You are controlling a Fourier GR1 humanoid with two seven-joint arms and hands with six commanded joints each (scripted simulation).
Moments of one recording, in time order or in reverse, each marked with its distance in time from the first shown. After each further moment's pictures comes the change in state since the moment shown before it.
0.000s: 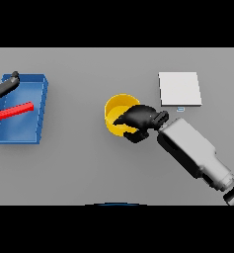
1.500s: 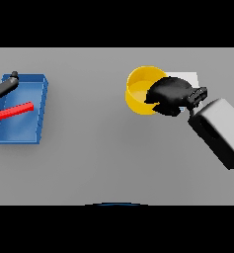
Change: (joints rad) left arm 0.020 0.026 0.004 -0.062 0.009 0.013 0.018; right arm -0.046 -0.260 -0.146 -0.302 -0.149 0.174 0.126
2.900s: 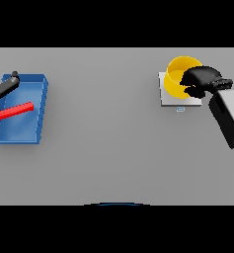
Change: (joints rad) left arm -0.006 0.009 -0.012 -0.034 -0.011 0.017 0.094; right arm -0.150 0.034 -0.049 0.768 0.040 -0.368 -0.129
